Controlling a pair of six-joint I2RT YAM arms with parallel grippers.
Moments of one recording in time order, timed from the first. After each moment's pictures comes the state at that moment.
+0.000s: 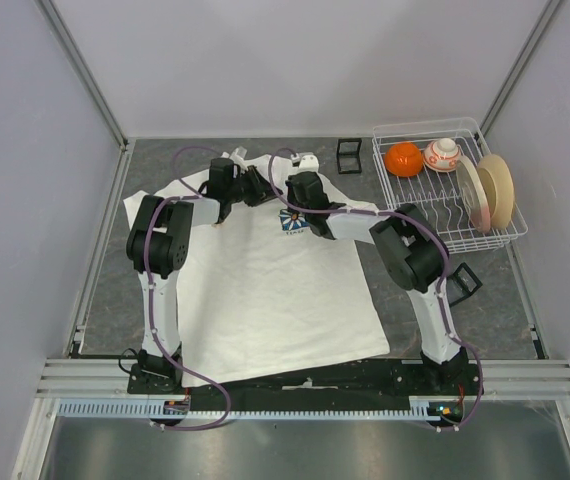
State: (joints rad) left arm -0.24 2.18 1.30 0.42 0.55 -0.78; right arm 0.64 2.20 1.44 0.30 0.29 0.32
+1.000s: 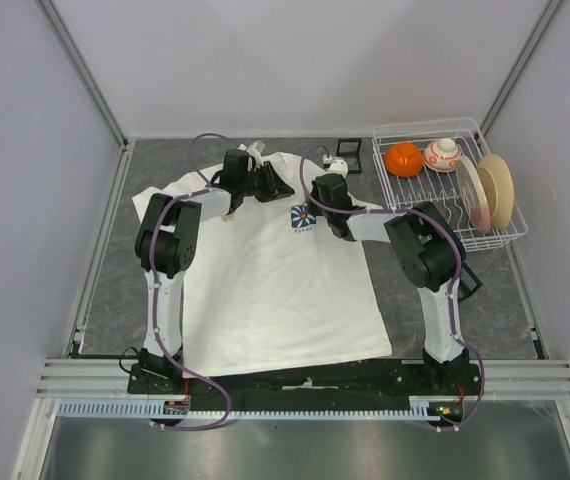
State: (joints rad) left arm -0.31 2.22 1.44 0.25 0.55 -0.69; right arm 0.53 2.13 1.26 0.38 0.23 0.49
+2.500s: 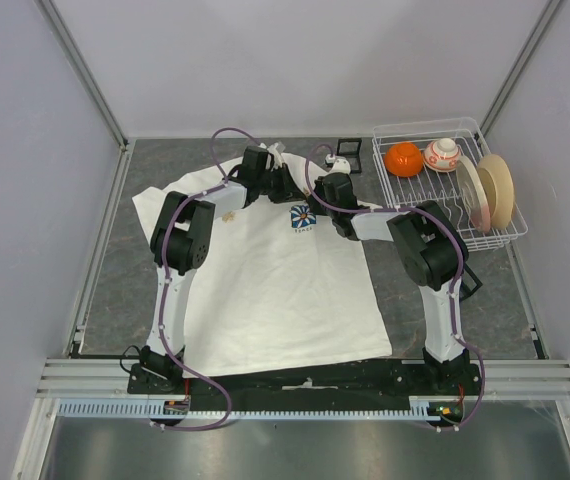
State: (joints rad) left arm -0.38 2.32 1.65 0.02 0.52 -0.57; right arm 0.50 2.13 1.24 0.42 0.12 0.50
